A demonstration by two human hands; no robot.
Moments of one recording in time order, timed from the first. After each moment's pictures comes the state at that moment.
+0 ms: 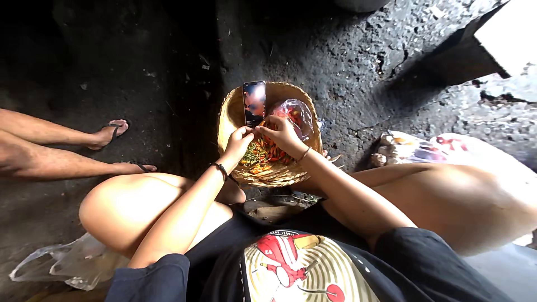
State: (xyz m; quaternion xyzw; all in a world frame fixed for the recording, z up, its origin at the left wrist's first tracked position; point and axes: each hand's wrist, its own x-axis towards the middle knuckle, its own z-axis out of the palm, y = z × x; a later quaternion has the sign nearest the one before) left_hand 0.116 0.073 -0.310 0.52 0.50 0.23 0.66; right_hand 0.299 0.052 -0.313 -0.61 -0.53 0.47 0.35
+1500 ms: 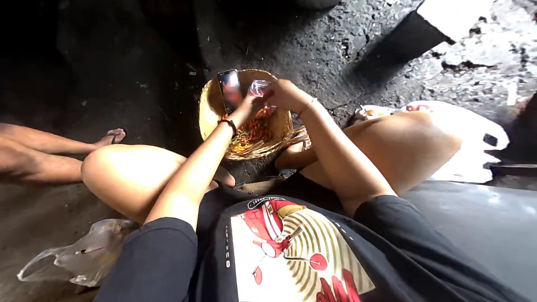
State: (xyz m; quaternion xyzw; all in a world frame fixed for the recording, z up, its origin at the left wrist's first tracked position) left_hand 0.209 0.071 -0.284 0.72 0.37 0.11 0.58; right_hand 0.366 0.025 -0.228 -0.67 -0.63 0.36 0.15
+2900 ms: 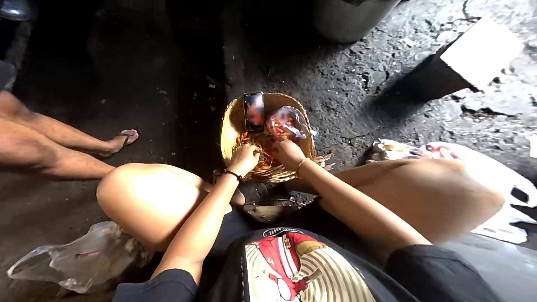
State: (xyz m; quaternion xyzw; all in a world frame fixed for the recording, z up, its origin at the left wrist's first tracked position) left_hand 0.124 0.036 -0.296 0.76 0.52 -0.06 0.39; right_hand 0.306 0.001 -0.315 -0.69 -0.63 0.35 0.02
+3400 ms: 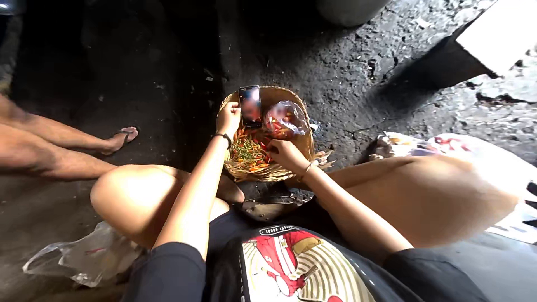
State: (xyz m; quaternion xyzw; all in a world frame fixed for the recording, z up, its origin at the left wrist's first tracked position) left_hand 0.134 0.138 -0.308 0.67 0.61 0.15 0.40; right_hand 0.305 -0.021 -0.298 -0.68 -0.59 0.43 0.13
